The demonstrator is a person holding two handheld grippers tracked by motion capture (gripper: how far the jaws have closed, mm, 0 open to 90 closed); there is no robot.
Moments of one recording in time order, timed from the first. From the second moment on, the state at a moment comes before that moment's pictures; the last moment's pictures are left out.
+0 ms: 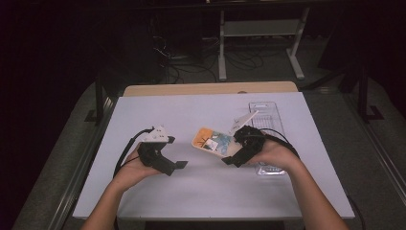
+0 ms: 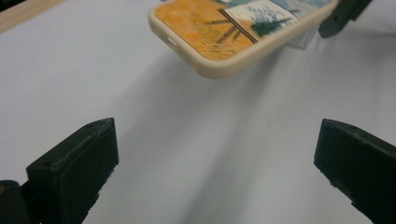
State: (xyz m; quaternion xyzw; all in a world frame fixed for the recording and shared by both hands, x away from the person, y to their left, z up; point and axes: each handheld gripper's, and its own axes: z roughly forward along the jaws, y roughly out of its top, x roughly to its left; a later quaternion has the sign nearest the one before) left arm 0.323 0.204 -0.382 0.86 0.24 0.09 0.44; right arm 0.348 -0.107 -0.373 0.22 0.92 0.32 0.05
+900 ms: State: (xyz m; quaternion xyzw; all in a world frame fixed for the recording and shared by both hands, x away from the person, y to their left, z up) left arm 0.315 0.188 -0.388 0.86 0.20 0.15 0.45; right arm 0.345 -0.103 -0.377 0.23 0.92 0.33 0.04
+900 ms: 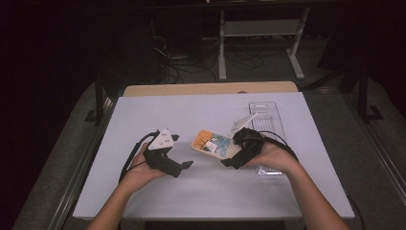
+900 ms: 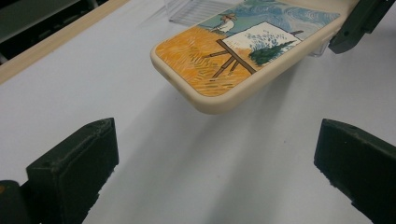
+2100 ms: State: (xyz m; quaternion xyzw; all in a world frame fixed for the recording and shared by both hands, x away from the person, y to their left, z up) left arm 0.296 0.173 -0.391 0.88 0.08 0.29 0.36; right arm 0.345 -0.101 -0.379 0.22 0.92 0.33 0.04
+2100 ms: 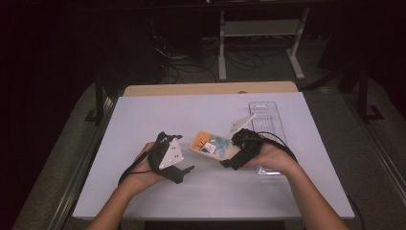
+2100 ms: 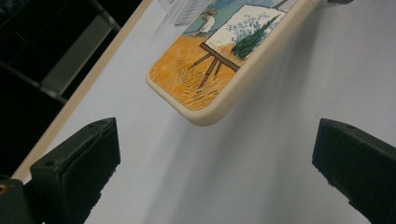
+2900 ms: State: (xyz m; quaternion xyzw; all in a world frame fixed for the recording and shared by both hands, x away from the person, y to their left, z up) left arm 0.282 0.158 -0.399 0.87 0.00 0.39 0.29; right arm 0.345 -0.100 -0.380 0.22 0.92 0.33 0.04
